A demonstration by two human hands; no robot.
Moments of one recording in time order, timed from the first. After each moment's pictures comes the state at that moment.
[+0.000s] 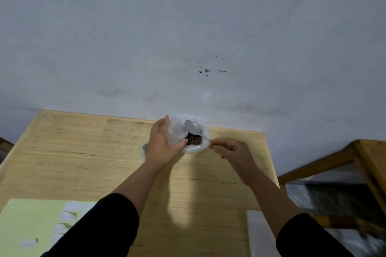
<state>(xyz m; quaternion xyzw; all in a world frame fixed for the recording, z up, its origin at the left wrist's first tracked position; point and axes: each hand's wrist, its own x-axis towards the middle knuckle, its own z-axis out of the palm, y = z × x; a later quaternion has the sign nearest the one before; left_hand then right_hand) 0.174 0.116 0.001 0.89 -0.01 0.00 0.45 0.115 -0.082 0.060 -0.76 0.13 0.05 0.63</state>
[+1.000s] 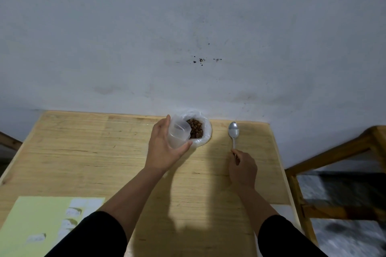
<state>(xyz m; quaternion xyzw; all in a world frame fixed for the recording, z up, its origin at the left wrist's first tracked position) 0.147 0.109 0.012 0.90 -0.03 0.02 0.44 0.089 -0.100 -0.042 -0.89 0.27 -0.09 0.35</state>
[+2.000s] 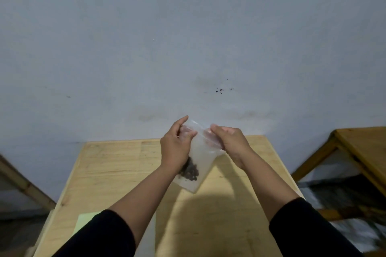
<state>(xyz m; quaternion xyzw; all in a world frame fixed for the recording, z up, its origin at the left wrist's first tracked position) 0.111 0.209 0.129 0.77 -0.06 0.05 0.63 0.079 0.063 0.156 -0.73 0.17 -0.02 0.67</state>
